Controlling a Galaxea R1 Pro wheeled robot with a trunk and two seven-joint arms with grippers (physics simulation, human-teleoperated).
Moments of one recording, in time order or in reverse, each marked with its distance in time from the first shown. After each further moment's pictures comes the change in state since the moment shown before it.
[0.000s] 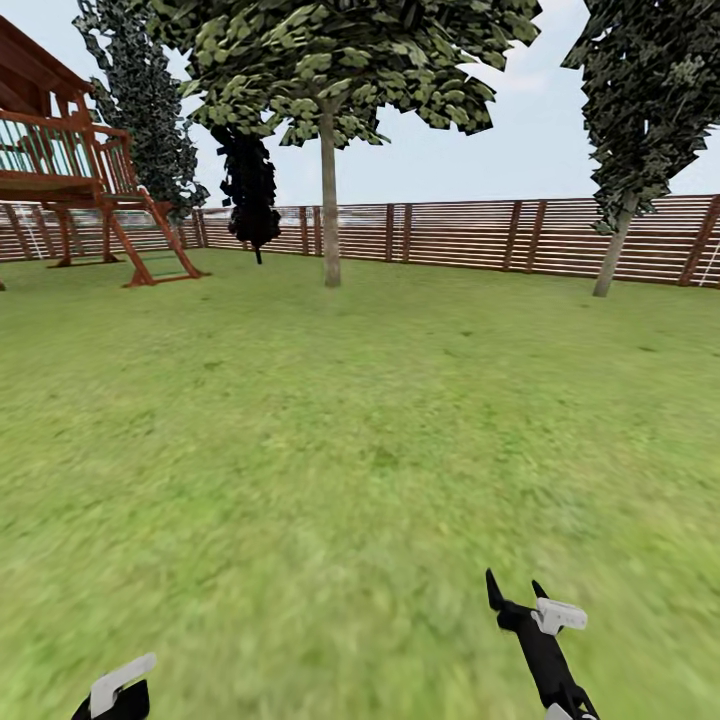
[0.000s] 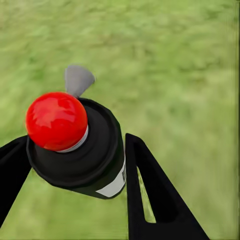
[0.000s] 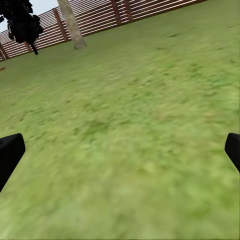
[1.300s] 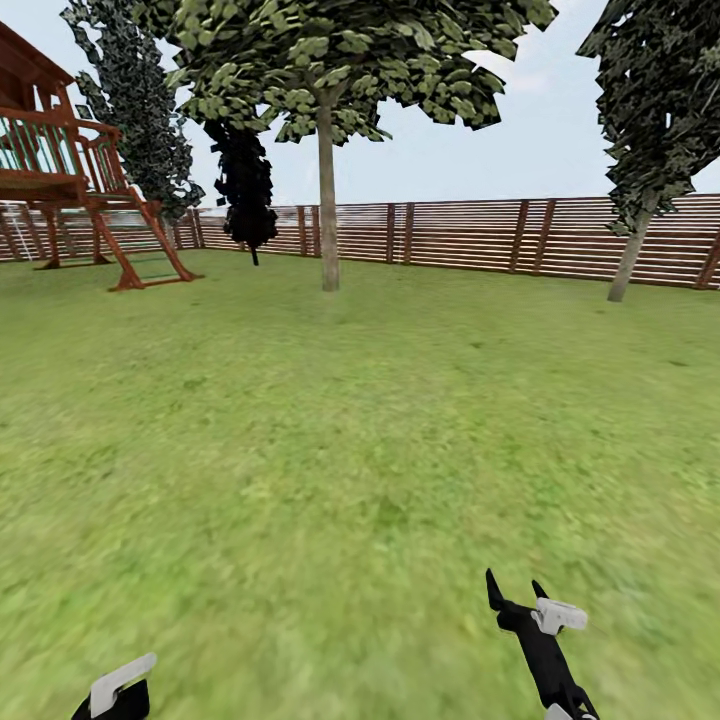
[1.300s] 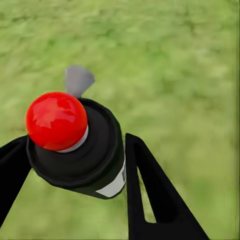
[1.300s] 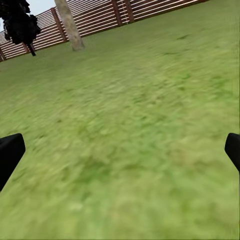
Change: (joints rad) left arm 0.000 0.000 0.000 0.000 0.000 0.000 0.000; right arm 0.000 0.000 0.000 0.000 0.000 0.000 0.000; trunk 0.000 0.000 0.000
